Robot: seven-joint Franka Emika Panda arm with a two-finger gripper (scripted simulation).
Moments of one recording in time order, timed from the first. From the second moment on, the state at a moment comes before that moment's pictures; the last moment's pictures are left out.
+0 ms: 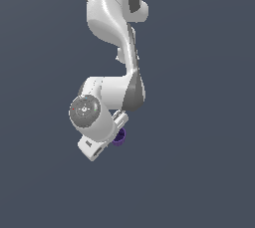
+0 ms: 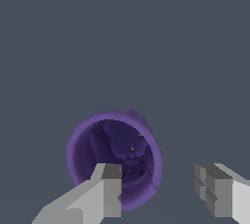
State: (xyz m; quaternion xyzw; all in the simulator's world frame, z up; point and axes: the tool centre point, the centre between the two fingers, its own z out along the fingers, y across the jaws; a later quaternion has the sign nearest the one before) arm 0.094 -0.066 0.097 -0.90 -0.42 0.06 0.08
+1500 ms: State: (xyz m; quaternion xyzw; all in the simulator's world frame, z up) arm 0.091 -0.067 0.065 -0.89 -0.44 0.06 0.08
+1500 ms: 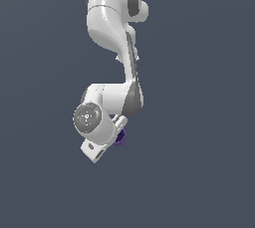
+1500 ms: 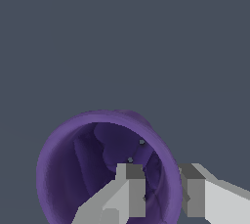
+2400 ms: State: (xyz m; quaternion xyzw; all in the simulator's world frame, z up) arm 0.113 -0.098 0.162 -0.94 -0.33 -0.01 0.04
